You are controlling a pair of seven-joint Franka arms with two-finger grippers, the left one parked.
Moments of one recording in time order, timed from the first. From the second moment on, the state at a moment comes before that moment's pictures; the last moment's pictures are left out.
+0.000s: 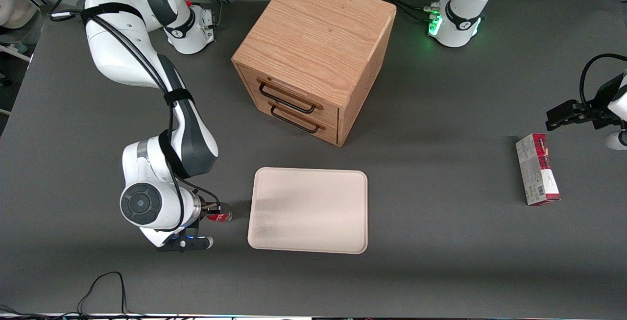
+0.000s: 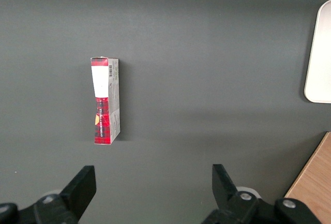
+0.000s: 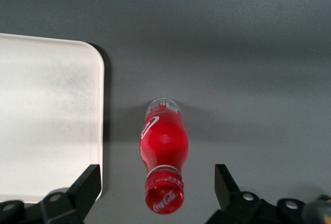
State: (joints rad) arm 0.29 0.91 -0.01 -0.91 -0.03 1.70 0.26
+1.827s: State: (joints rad) arm 0.28 0.88 -0.01 -0.89 -0.01 1.56 0.26
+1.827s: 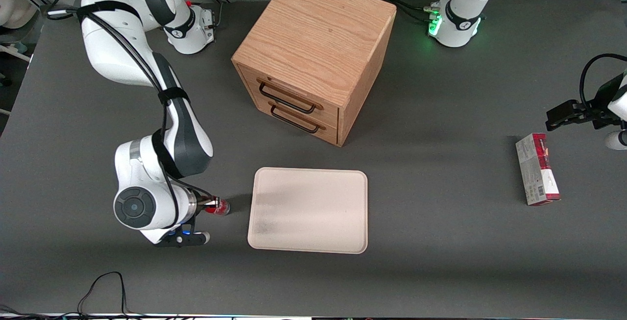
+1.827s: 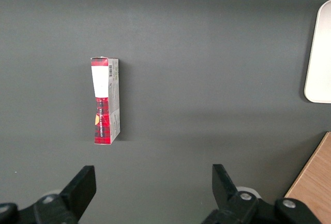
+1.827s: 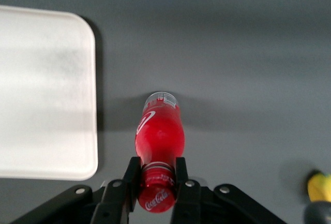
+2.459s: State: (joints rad) arm 0.26 0.62 -0.01 -0.84 0.02 1.22 0.26
